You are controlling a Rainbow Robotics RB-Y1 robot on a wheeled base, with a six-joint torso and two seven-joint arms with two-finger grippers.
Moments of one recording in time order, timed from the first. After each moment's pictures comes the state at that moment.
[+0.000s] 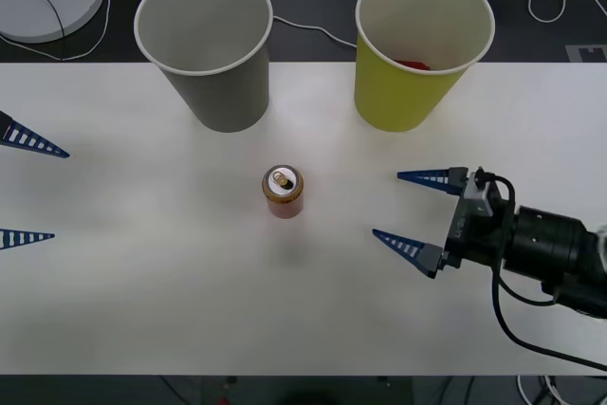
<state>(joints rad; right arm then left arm) -0.03 -0.40 -0.10 -1.52 1.40 -1.15 0.09 -0.12 1.04 0.30 -1.66 -1.48 -1.57 -0.09</state>
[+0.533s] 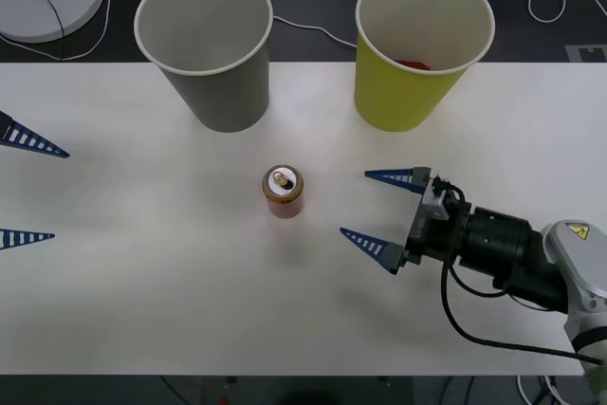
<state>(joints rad) -0.14 -0.32 -0.02 -1.30 1.34 -1.12 0.33 -0.12 1.04 0.30 -1.66 -1.48 -1.57 -0.09</state>
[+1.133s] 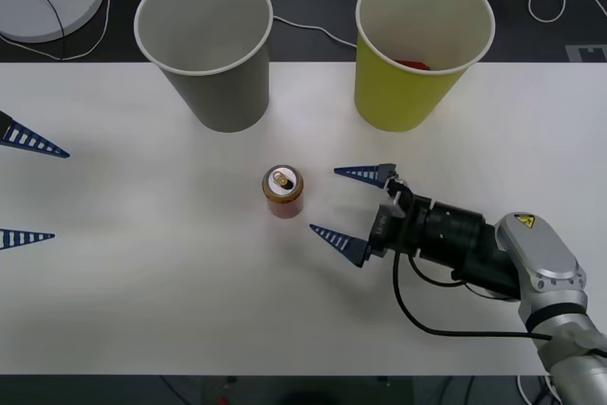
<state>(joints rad) -0.25 -0.25 0.05 -1.12 1.33 -1.04 0.49 -0.12 1.04 0.30 -1.66 -1.48 -1.57 -0.09</state>
